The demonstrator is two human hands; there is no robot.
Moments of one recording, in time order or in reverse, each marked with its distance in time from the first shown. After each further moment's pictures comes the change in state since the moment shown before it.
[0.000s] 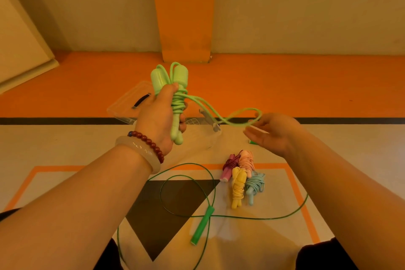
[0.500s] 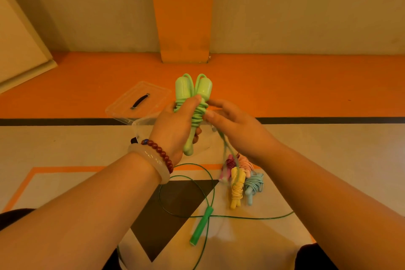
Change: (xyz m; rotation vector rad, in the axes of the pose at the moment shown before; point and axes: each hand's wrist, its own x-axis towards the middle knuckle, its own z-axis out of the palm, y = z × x) left_hand -0.015 -0.021 0.014 0.229 -0.064 0.080; right_hand -0.044 0.023 0.036 -0.635 -0.626 -0.596
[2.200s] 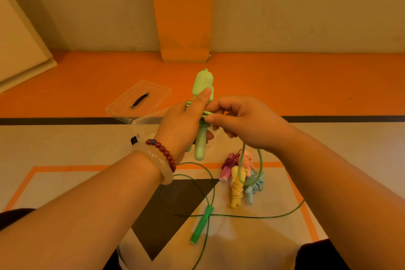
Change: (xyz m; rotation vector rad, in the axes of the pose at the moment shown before) left_hand -0.027 0.021 0.009 0.204 -0.213 0.089; right_hand -0.002 -0.026 -0.017 -0.326 -0.099 -0.105
